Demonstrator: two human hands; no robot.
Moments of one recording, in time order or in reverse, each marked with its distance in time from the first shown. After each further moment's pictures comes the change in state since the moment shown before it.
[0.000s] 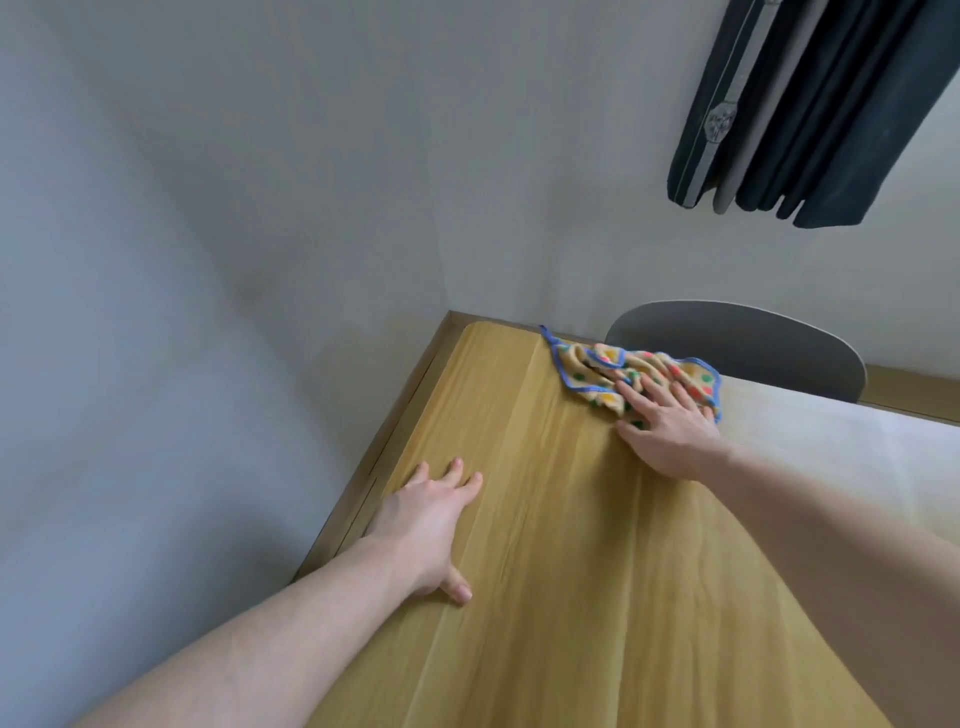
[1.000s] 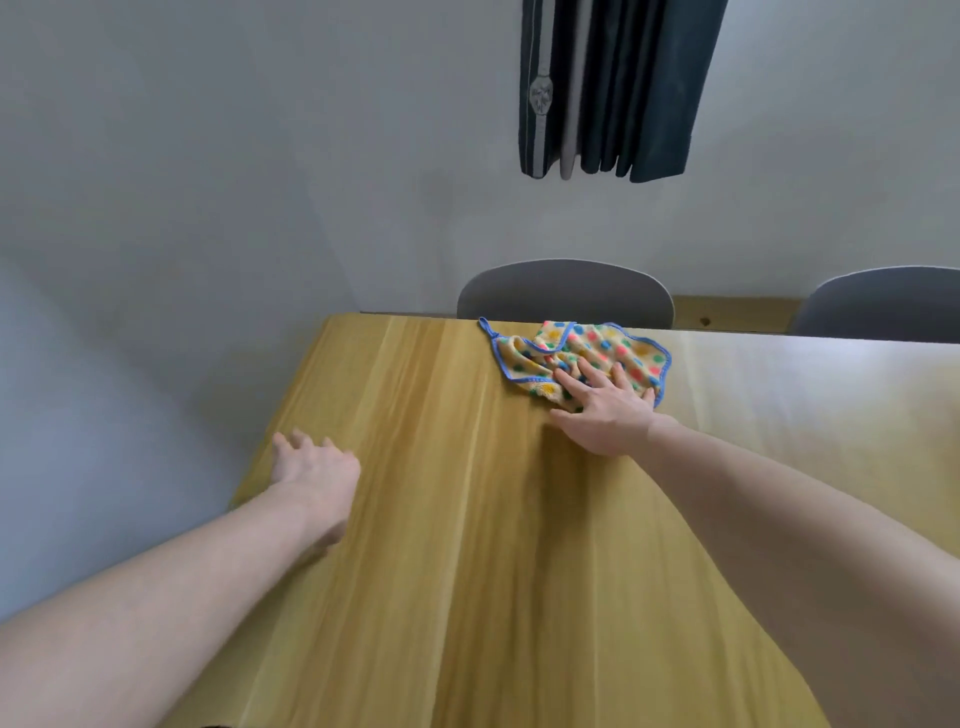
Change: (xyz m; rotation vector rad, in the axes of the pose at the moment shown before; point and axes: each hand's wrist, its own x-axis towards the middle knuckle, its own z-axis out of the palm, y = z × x) left_hand 0.003 0.104 -0.039 0.504 -0.172 -0.242; right_hand -0.069 0.119 -0.004 0.065 -0.063 0.061
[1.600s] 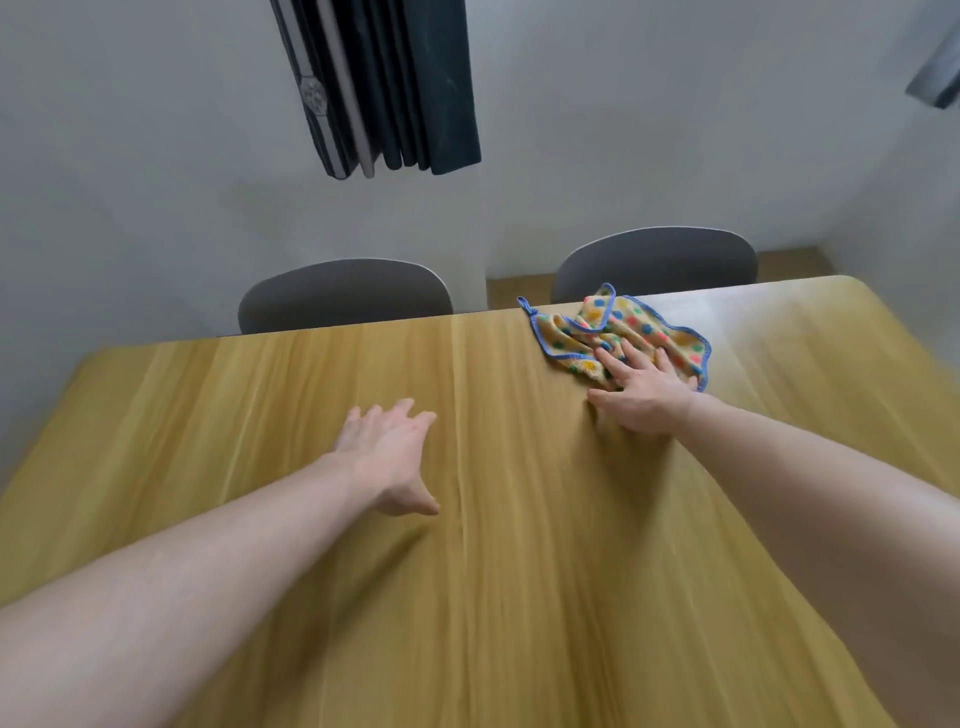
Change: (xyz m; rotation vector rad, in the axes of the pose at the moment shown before) left_hand -0.068 0.274 -0.150 -0.165 0.274 0.407; right_hand -0.095 0.324 -0.043 0.107 -0.004 0.328
